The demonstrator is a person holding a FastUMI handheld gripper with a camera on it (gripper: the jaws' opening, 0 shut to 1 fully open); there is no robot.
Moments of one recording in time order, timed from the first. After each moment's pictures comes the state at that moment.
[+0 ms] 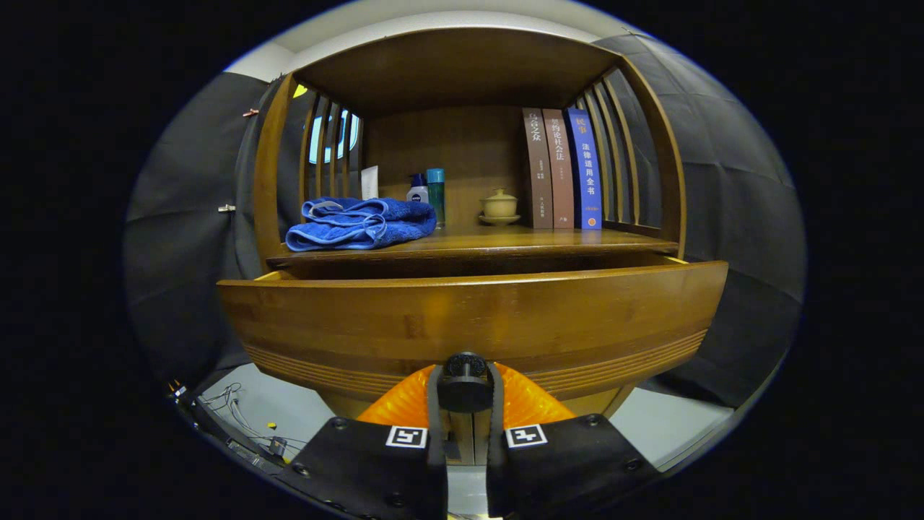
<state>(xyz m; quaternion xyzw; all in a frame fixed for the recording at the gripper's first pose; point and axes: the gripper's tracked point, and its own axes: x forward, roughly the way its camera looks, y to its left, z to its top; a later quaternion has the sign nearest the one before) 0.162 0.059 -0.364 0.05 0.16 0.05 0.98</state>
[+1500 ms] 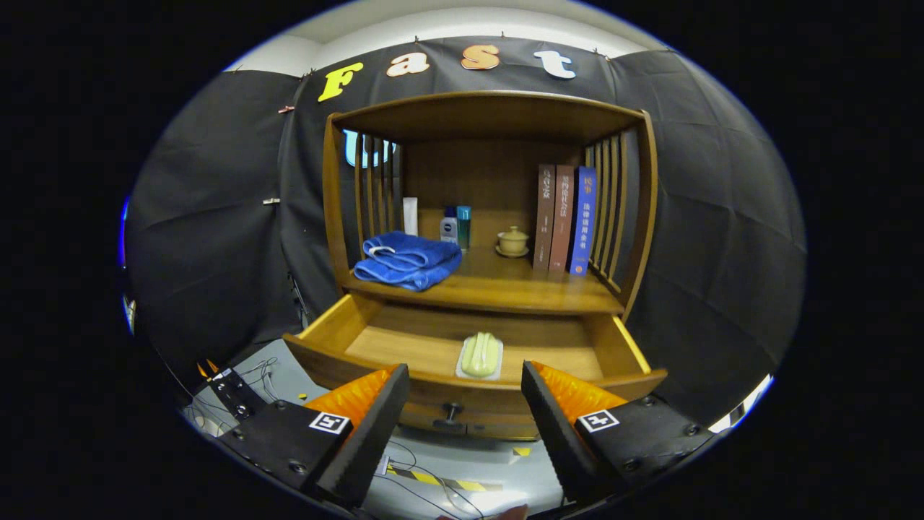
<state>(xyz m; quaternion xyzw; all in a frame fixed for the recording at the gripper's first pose) 0.088 0.023 -0.184 0.02 0.21 0.13 0.97</state>
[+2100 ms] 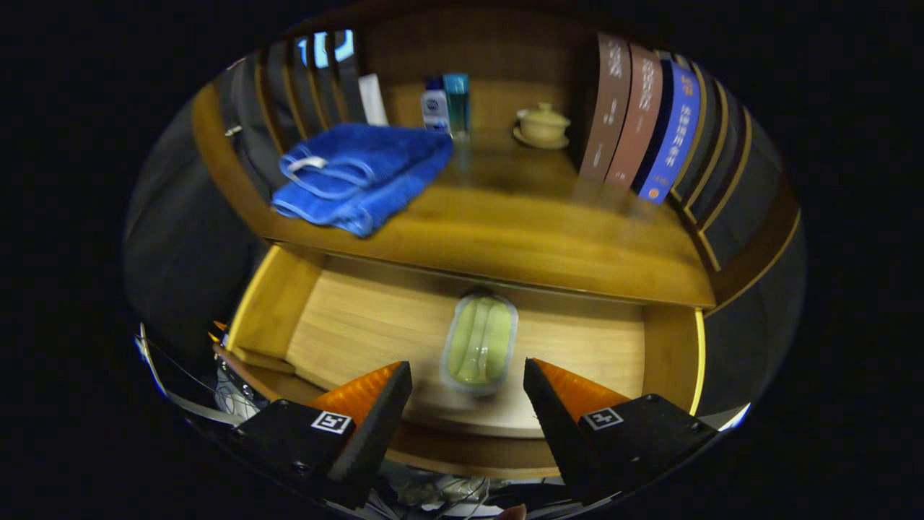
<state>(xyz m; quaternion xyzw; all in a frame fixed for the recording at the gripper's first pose) 0.221 0.047 -0.335 -0.02 0.51 0.13 0.85</state>
